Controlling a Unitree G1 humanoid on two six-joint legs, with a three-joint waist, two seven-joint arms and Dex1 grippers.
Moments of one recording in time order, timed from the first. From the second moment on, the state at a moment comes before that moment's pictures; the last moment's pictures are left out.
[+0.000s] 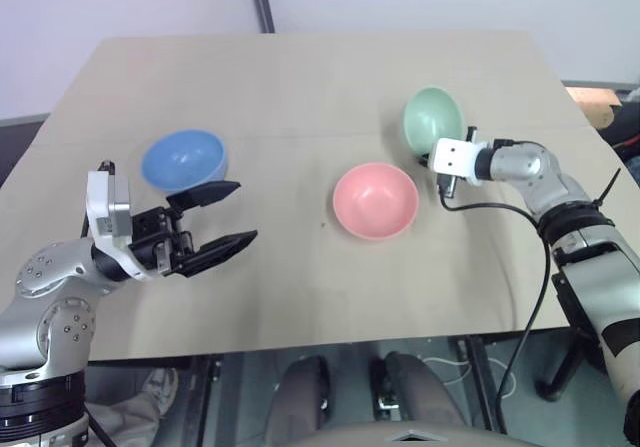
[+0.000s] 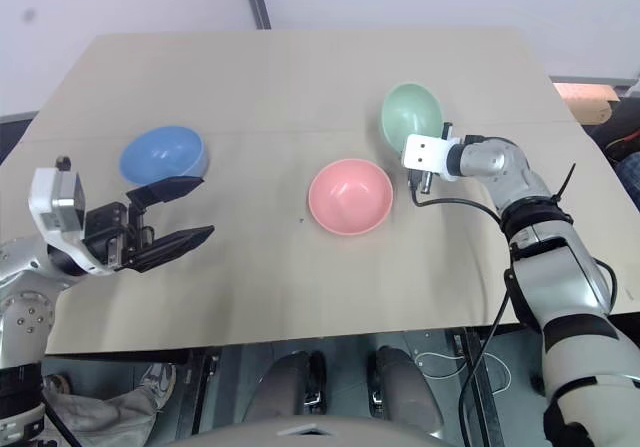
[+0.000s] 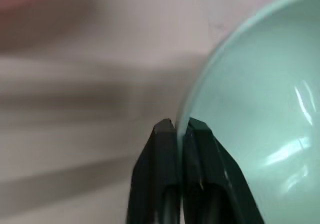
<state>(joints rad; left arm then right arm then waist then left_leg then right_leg) -0.04 0.76 0.42 -0.23 -0.83 0.34 -1.24 -1.03 -0.54 0.34 1.04 -0.30 -0.53 0.76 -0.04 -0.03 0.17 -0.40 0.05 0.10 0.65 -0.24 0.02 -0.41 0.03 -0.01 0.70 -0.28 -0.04</state>
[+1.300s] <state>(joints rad) -0.31 0.93 0.18 -0.11 -0.14 0.55 -0.63 -0.34 -0.70 -0.16 -0.62 0.61 0.63 0.79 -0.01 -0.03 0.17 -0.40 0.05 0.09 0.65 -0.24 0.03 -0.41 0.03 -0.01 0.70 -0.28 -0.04</state>
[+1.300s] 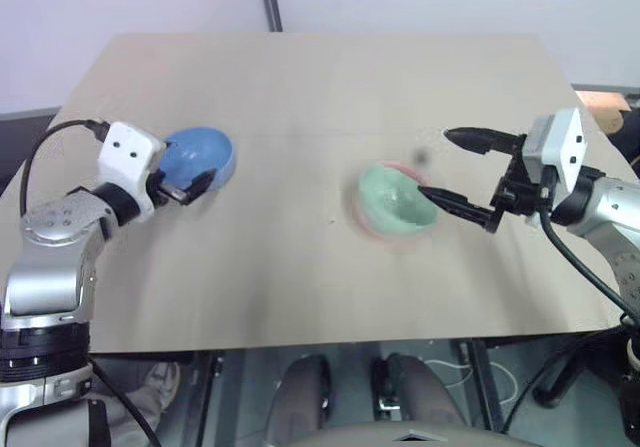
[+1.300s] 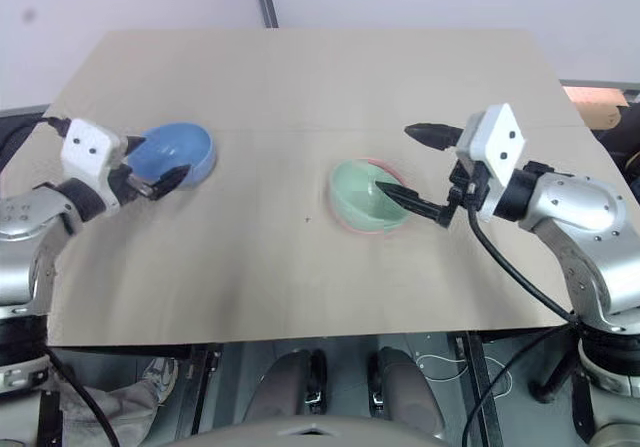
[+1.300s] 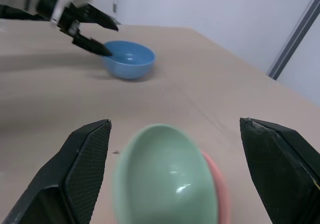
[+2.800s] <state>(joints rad) -1.03 0.52 -0.39 0.36 -0.14 -0.03 -1.55 0.11 -0.72 -0.43 -0.94 0.60 0.66 0.49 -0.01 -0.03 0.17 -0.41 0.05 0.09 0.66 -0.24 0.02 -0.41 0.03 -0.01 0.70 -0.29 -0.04</state>
